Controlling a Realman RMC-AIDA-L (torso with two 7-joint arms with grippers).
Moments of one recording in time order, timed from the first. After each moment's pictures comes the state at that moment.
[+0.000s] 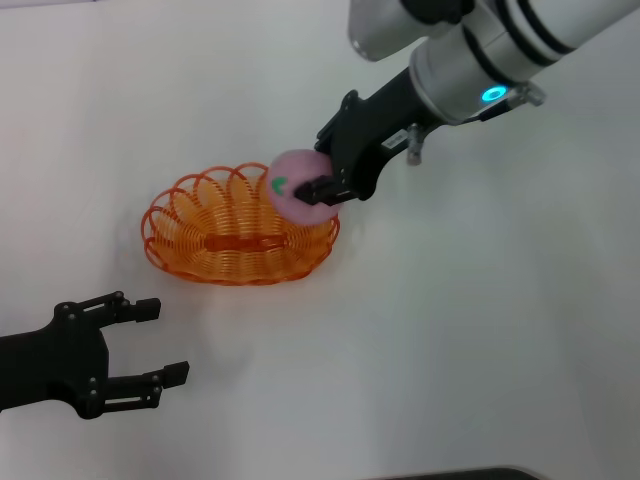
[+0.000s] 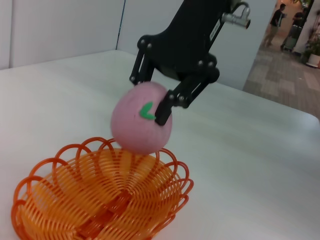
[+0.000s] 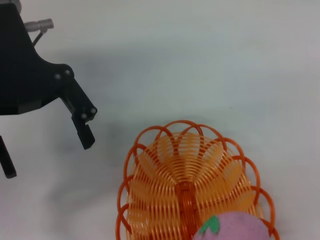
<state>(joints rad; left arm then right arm) -0.24 -2.17 0.64 0.85 2.20 1.76 -1.20 0.79 2.10 -1.39 -1.02 -2.27 -1.39 1.98</state>
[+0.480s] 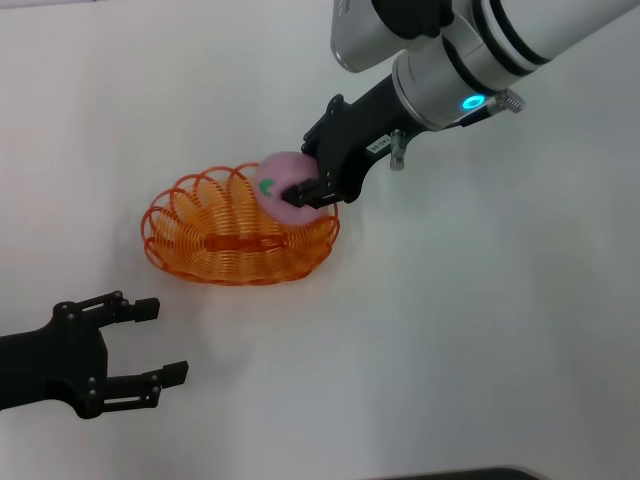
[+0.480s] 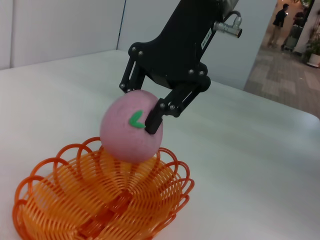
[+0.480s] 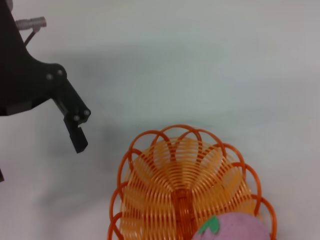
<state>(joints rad) -0.24 -2.17 0.64 0.85 2.20 1.76 -1.20 0.81 2.10 -1.41 -0.93 -2.24 -1.31 1.93</state>
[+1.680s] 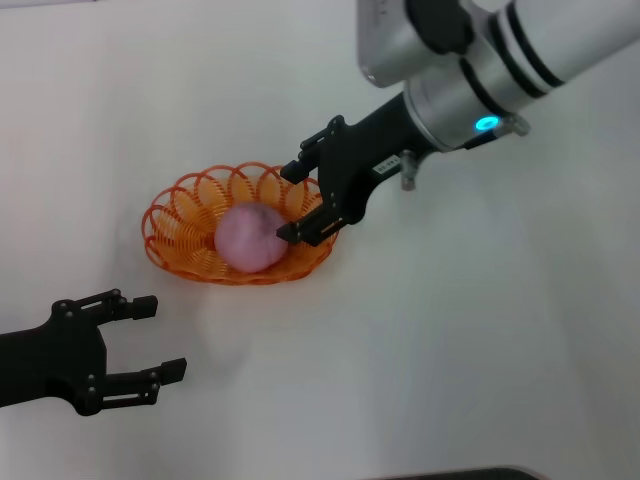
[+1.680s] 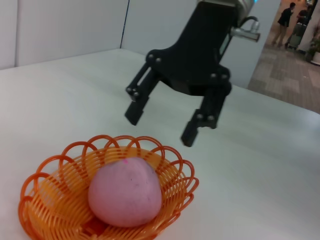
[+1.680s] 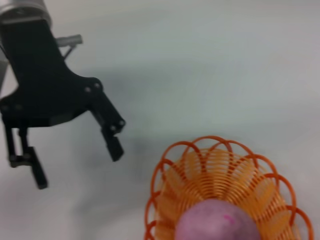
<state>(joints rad) -0.24 -2.16 0.64 0.85 2.20 1.75 -1.20 0.76 2.09 -1.40 -0.92 -2.13 -1.36 1.84</state>
